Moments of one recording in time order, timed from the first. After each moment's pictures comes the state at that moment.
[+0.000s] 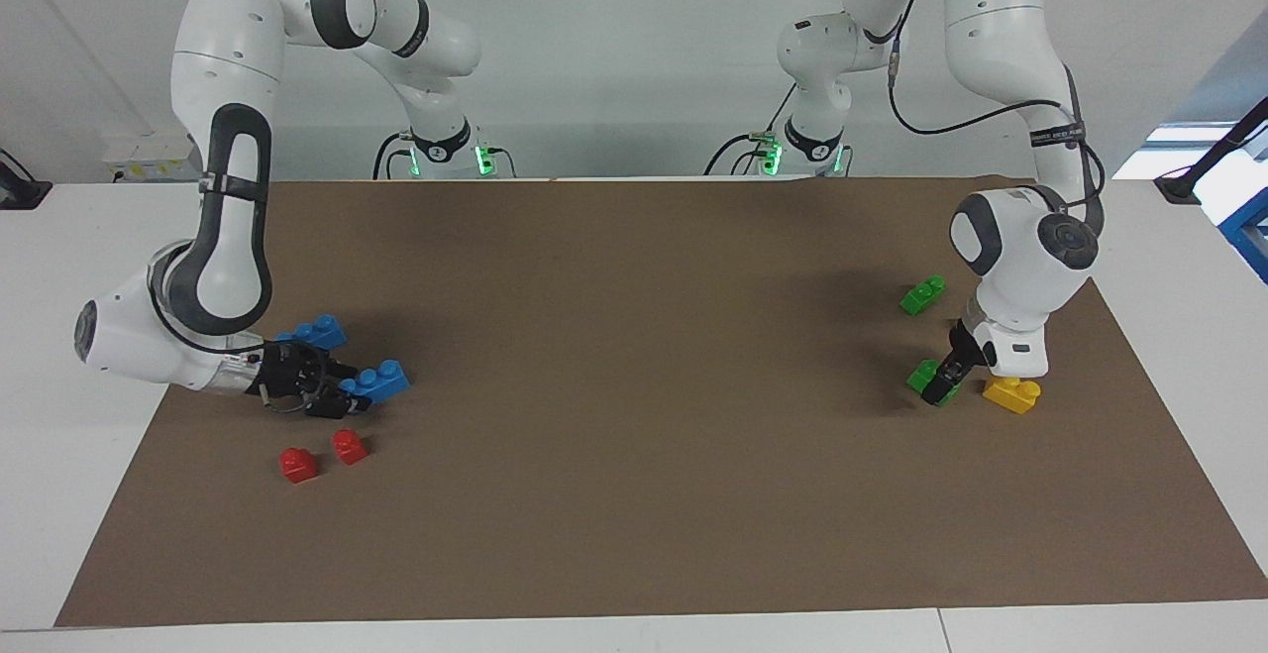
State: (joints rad) left arm 0.10 0.36 -0.08 -1.90 0.01 2.30 -0.63; right arm -0.28 0.60 0.01 -1.60 0.52 1.80 0.45
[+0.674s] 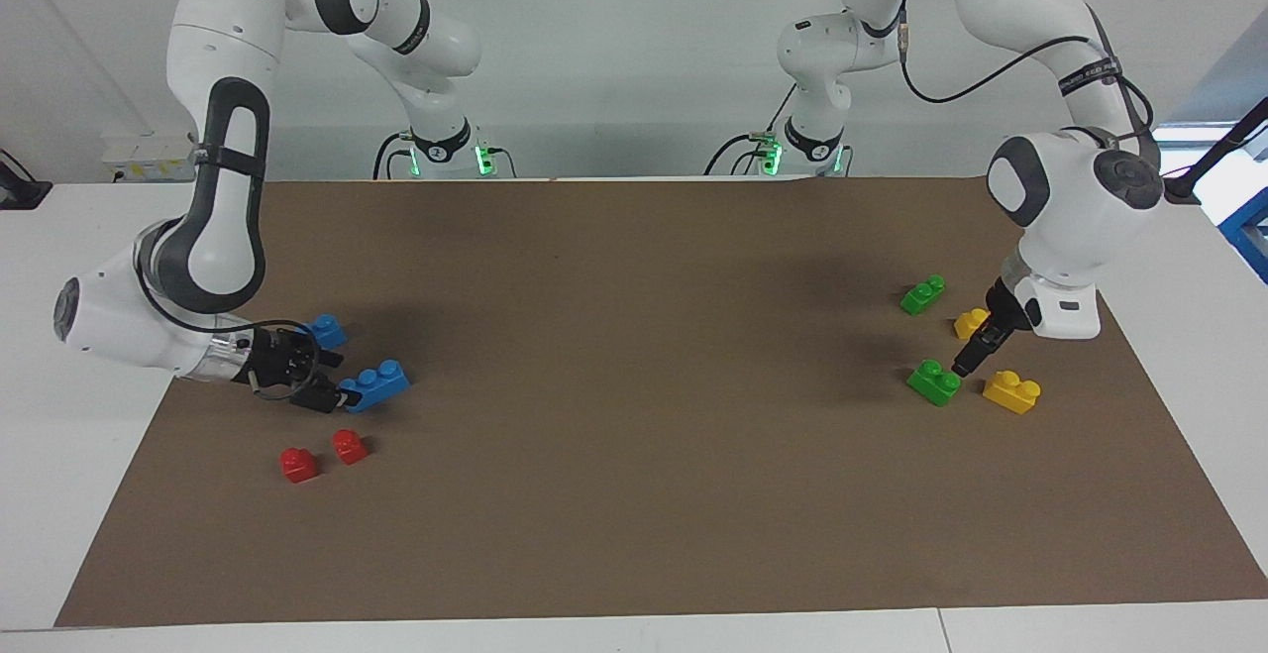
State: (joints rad) left arm 0.11 0.22 -0.09 -1.81 0.01 2.10 -0.58; right arm -0.27 0.52 0.01 -1.60 0.50 1.77 0.48
